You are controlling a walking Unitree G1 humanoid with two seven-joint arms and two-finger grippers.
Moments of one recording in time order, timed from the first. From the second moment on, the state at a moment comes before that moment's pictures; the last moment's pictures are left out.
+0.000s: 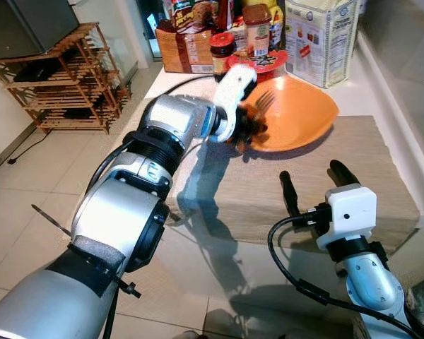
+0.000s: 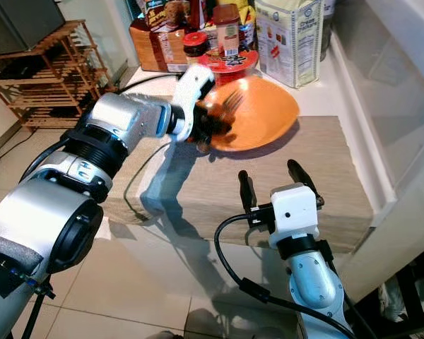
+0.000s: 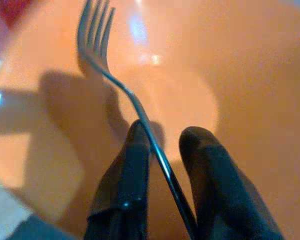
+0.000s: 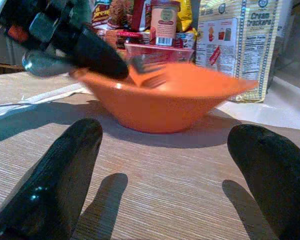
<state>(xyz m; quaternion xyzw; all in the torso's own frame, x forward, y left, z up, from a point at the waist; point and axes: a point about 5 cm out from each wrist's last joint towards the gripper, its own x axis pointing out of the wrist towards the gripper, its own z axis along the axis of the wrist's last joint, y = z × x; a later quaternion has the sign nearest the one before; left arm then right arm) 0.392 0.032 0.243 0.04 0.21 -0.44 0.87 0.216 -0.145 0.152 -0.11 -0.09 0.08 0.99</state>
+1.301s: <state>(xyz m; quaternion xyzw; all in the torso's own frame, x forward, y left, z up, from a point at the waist) 0.354 0.076 0.248 0.01 -0.02 -0.39 0.92 0.238 -0.140 0.146 -0.10 -0.11 0.08 0.99</state>
